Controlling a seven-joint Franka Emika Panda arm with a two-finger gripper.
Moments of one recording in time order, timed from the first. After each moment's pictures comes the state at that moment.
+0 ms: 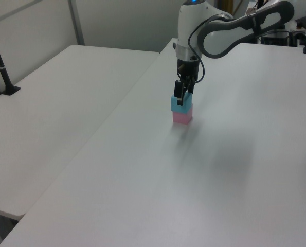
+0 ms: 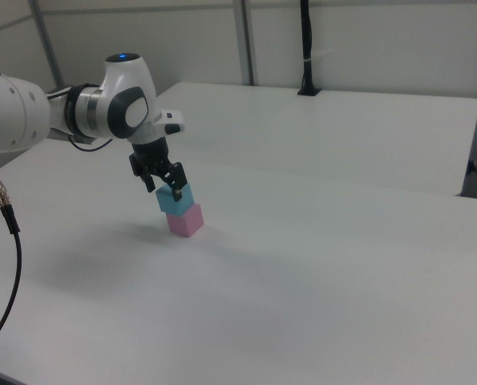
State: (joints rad) arm 0.10 0.44 0.06 -1.55 -0.04 2.09 0.22
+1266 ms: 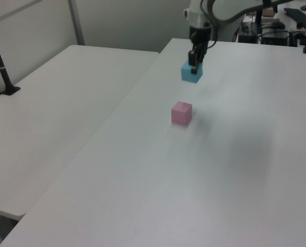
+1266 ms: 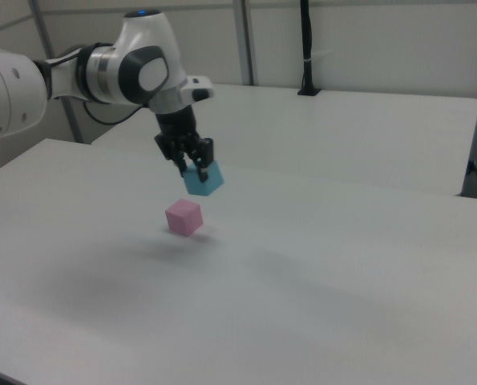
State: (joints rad) arm -0.04 0.32 0.04 -1.51 -0.07 1.92 0.05
